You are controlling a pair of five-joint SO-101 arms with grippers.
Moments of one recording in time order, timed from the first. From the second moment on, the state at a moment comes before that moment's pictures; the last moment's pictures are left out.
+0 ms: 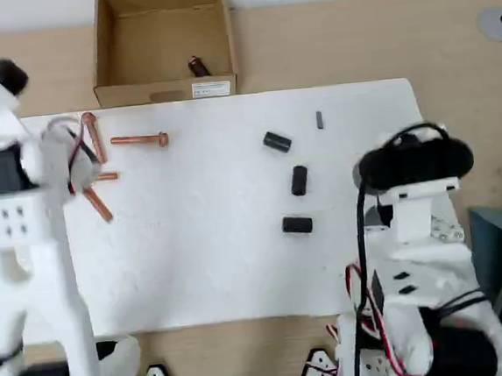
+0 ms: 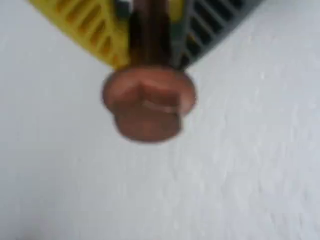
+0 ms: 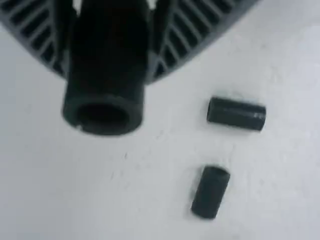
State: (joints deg) left arm -7.4 -26.5 0.4 98.4 19.7; right arm 6.2 -77.2 32.0 95.2 1.0
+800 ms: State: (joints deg) left arm -6.2 -89.8 61.6 72.8 19.8; right arm -14.2 -103.4 71.3 70.1 1.0
